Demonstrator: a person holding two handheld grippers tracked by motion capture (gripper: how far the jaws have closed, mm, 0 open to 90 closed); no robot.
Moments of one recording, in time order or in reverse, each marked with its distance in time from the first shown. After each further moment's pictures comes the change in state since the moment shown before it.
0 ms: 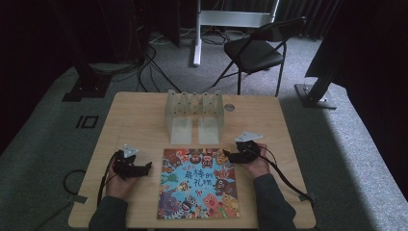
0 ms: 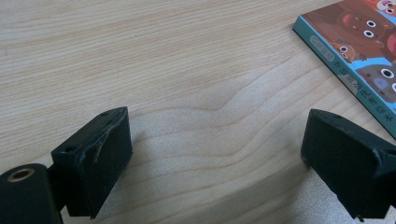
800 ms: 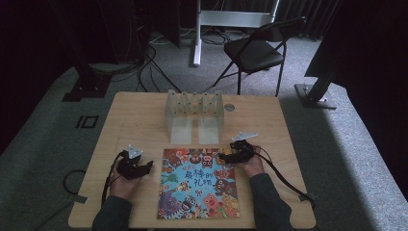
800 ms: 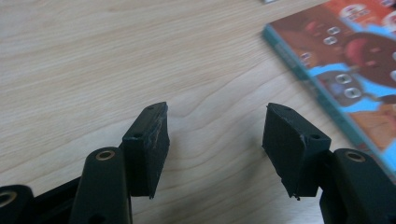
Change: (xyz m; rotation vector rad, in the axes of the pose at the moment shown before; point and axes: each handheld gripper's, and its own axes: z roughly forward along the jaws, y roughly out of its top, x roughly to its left) left arm -0.022 0.009 -0.011 -0.006 -0.001 0.030; right arm -0.009 -0.011 0.031 0.042 0.133 0.098
